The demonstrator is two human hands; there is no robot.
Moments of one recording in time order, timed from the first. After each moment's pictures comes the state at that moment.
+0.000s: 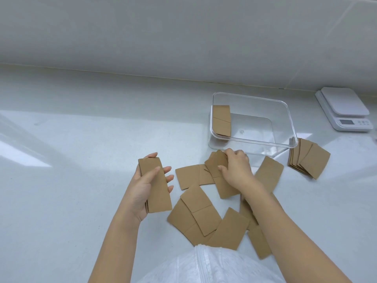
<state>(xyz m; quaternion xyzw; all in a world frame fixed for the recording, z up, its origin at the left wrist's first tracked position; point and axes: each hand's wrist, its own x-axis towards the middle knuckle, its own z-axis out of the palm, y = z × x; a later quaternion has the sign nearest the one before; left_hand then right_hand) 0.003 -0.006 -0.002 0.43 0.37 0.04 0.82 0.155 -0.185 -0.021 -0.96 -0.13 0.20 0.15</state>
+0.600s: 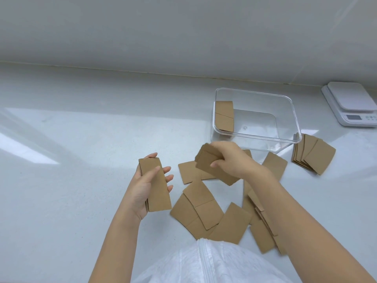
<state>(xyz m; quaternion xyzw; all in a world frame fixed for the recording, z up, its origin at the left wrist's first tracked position) -0.008 -0.007 -0.004 0.44 0.39 0.04 0.81 0.158 -0.173 0.016 -0.88 -0.32 0.29 0.22</state>
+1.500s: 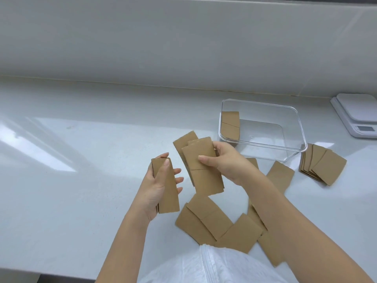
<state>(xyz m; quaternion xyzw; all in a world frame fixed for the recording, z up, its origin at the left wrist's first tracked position) -0.010 -0.026 0.022 0.52 0.36 0.06 0.77 0.133 -0.152 0.038 -0.71 -0.12 0.41 0.56</state>
